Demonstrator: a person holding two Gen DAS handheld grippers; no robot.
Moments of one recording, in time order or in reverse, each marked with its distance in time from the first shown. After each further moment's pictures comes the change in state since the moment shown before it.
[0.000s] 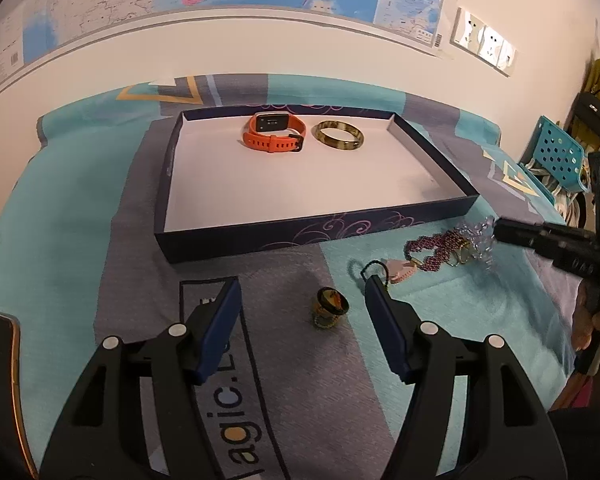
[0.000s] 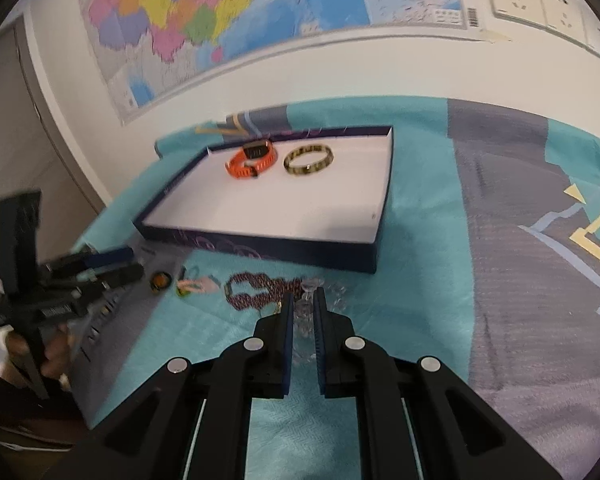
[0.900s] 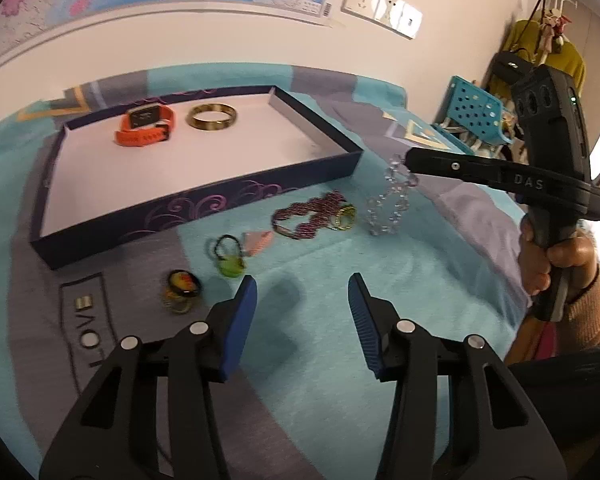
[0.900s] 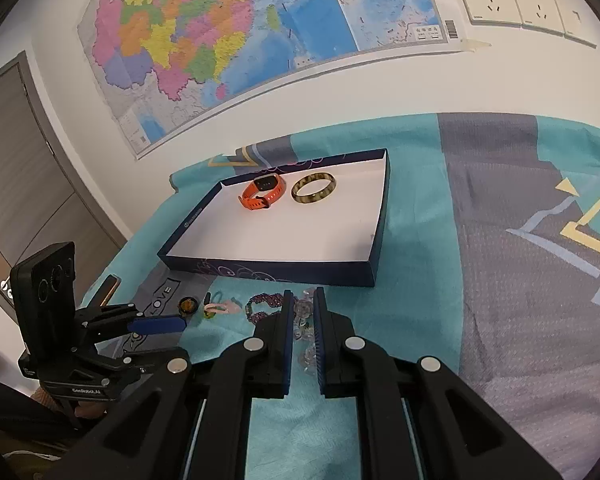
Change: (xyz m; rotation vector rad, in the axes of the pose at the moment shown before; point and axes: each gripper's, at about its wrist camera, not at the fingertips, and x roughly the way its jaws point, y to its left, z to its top) left arm 0.005 -0.056 -0.017 0.162 0.054 -0.298; right arm -0.024 -0.008 0.001 0.071 -0.073 0.064
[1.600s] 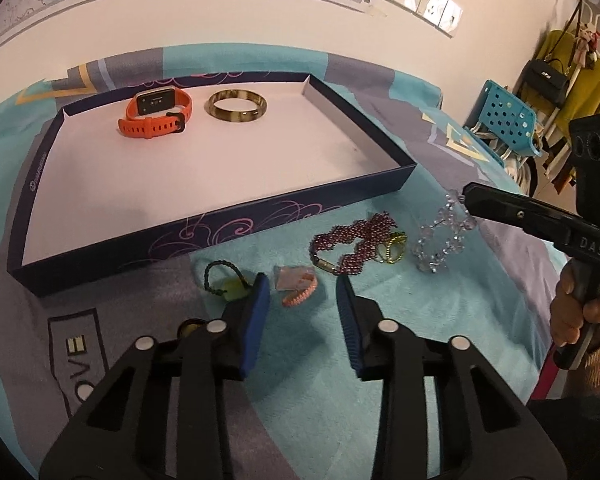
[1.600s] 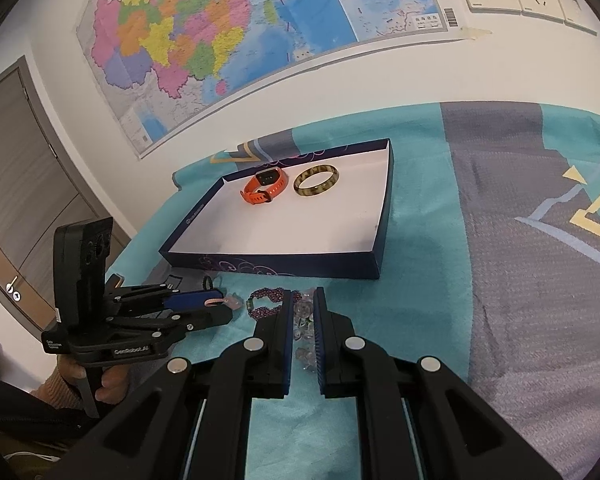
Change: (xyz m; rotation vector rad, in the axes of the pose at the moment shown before) left arm 0.040 0.024 0.028 -0.073 0.049 0.072; right arm 0.006 -0.003 -0.005 0.017 0.011 0.026
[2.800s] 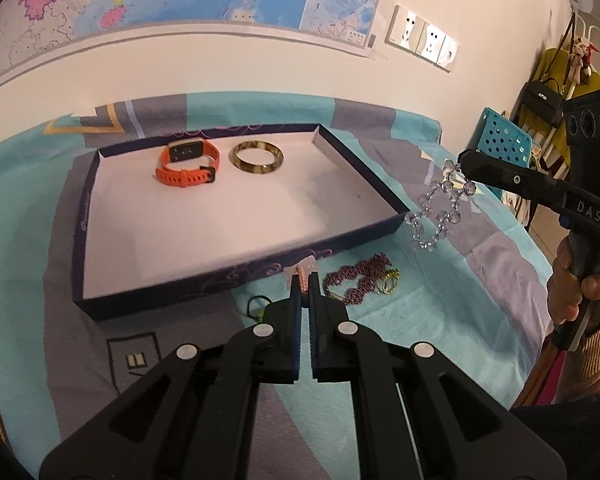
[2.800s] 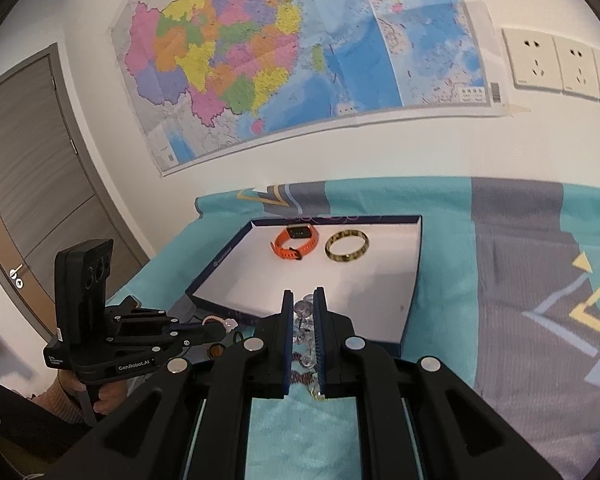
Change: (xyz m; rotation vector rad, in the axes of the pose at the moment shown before) left arm -0.053 0.006 0.013 -0.003 -0.110 0.024; right arm -0.018 0.037 0.050 -0.118 -0.099 0.028
